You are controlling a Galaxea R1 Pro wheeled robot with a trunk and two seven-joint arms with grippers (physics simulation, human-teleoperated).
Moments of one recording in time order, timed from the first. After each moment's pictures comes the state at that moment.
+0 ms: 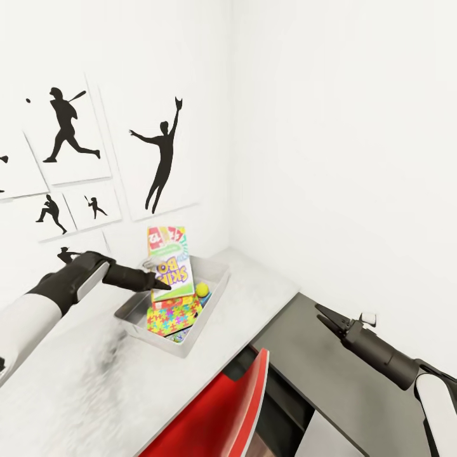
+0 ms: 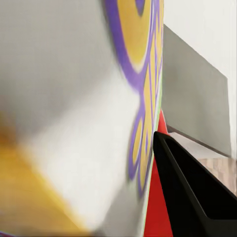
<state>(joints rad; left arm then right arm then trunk) -1.15 0.39 -0.64 -0.60 0.54 0.91 -0.96 -0.22 -0.10 -0.40 -1.60 -0.81 0.95 0.70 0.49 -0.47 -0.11</state>
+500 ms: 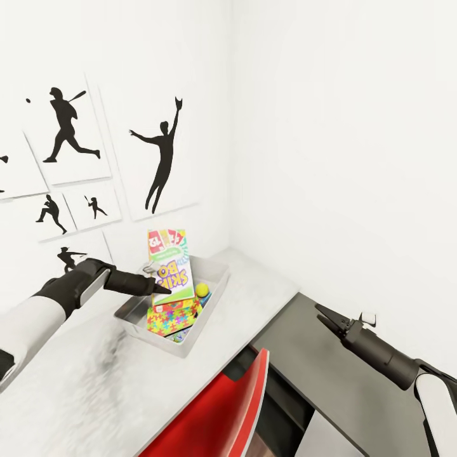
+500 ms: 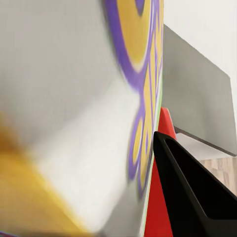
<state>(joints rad) -1.16 0.36 -0.64 -0.49 0.49 0.78 -1.02 -0.22 -0.10 -0.40 -1.60 -0.81 0.95 0.70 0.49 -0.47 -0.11</state>
